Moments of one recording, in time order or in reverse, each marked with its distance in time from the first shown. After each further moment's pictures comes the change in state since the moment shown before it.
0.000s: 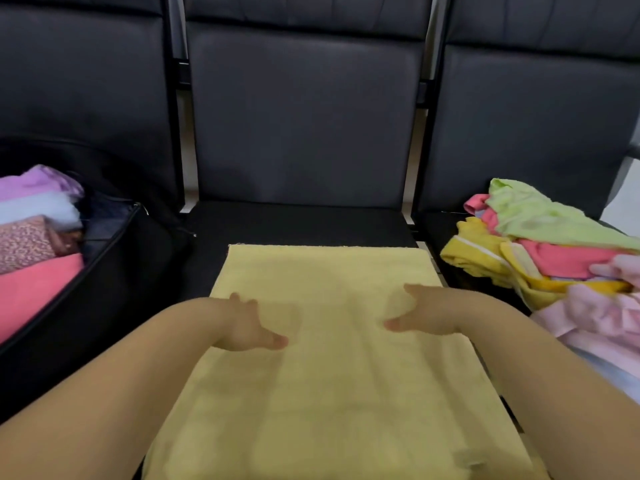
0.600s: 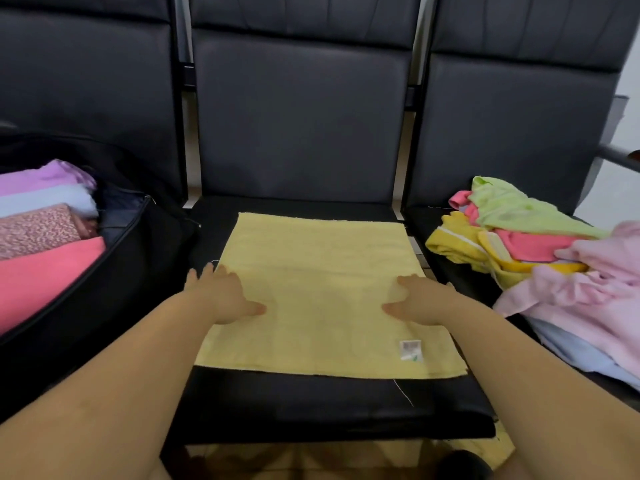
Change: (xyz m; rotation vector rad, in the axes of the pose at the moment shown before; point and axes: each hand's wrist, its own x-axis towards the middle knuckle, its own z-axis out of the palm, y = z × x) left_hand -0.009 -0.017 0.013 0.041 0.256 -0.115; right_hand -0.017 0.009 0.023 -0.098 0.156 -0.003
